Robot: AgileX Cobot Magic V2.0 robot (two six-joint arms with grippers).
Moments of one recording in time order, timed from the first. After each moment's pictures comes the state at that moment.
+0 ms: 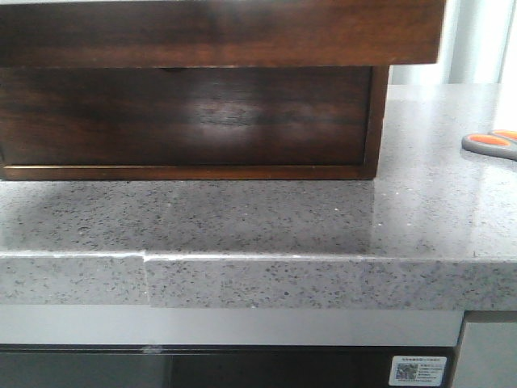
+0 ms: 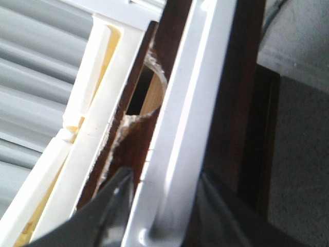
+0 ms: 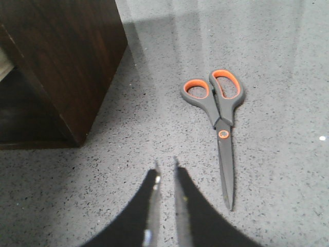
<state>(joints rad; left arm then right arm) -0.39 0.55 -0.25 1.05 -0.51 0.22 0.09 0.45 -0.36 0.10 0.33 0.04</state>
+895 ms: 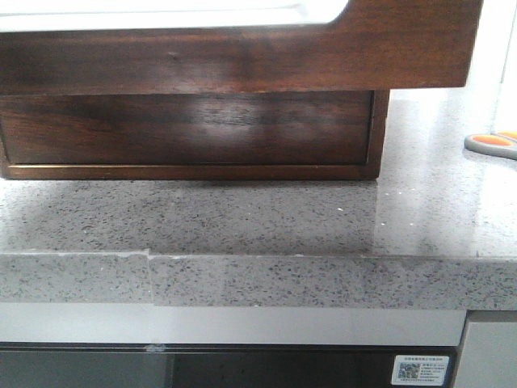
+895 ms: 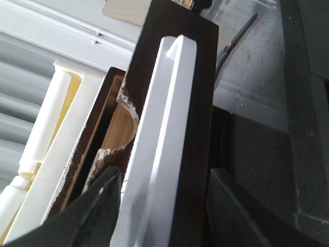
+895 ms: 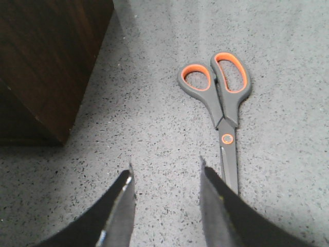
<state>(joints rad) -0.39 0.54 -0.25 1.32 -0.63 -0.03 0.09 0.78 -0.56 0.07 0.39 0.04</state>
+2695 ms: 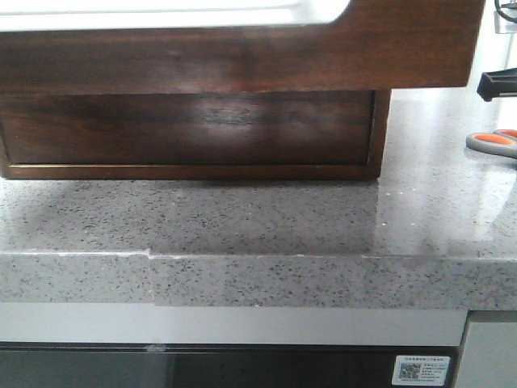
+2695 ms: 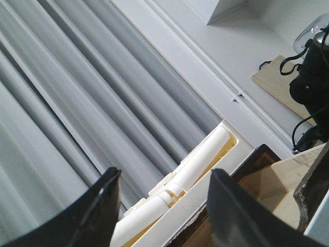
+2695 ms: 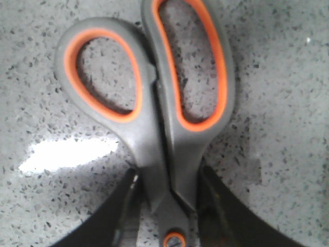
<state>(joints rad) -0.39 0.21 -0.25 0.80 -0.57 -0.08 -0.01 1.67 -1.22 -0.05 0.86 0.05</state>
